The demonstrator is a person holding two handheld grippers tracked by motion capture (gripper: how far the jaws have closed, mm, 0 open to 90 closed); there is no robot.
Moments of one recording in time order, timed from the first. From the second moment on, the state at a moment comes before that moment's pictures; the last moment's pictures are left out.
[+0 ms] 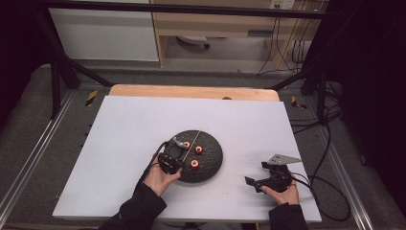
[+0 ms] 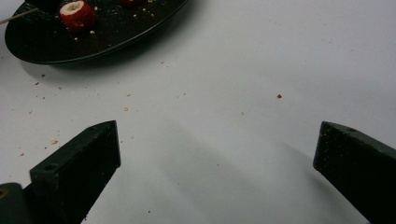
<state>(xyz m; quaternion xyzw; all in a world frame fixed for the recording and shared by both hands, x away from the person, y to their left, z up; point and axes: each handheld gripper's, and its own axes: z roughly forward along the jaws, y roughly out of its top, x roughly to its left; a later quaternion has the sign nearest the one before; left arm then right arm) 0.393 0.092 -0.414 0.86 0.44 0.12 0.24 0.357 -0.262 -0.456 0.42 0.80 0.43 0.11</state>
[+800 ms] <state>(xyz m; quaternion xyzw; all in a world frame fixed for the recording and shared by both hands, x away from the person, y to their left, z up) 0.391 0.099 -0.413 0.85 0.45 0.12 0.24 0.357 -0.262 -0.456 0.41 0.80 0.43 0.11</state>
